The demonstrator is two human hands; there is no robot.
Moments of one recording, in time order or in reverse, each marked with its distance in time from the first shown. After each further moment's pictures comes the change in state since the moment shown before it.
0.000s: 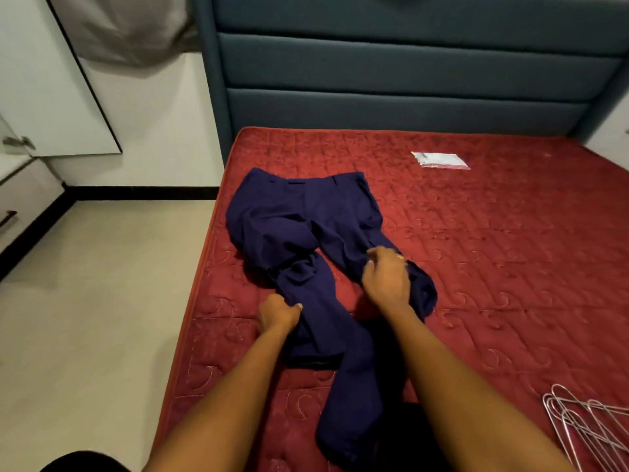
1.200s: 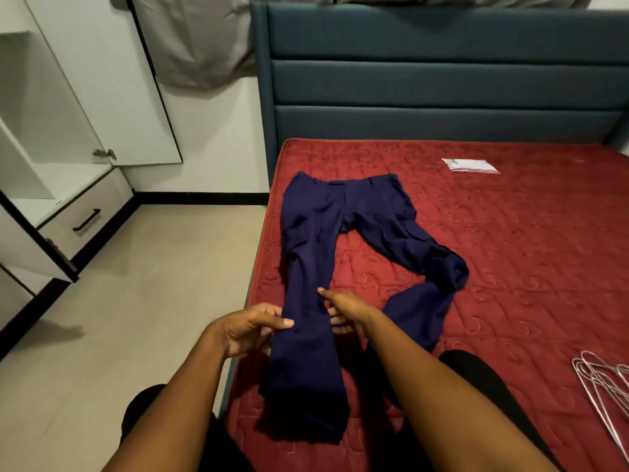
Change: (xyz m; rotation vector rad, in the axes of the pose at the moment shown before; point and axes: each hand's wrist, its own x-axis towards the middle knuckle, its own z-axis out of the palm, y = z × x) left_hand -0.124 -0.110 -0.182 -0.427 -0.847 0.095; right_hand -0.161 -0.106 0.038 0.706 -0.998 0.476
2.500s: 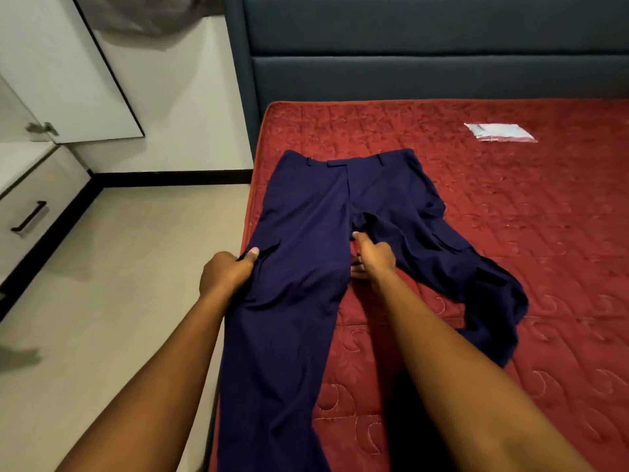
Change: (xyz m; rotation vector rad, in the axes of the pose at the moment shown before) left_hand 0.183 0.080 -0.151 0.472 1.055 -0.151; right_hand 0.188 -0.098 -0.088 0.236 0.580 -0.137
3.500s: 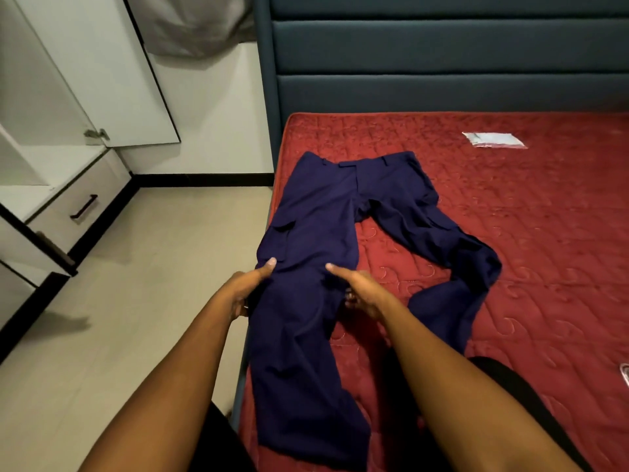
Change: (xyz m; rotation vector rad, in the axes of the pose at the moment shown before) left_hand -0.131 -0.069 -0.053 -0.386 -0.459 -0.205; right_hand -0.167 0.064 -0.021 -0.077 -0.494 0.099
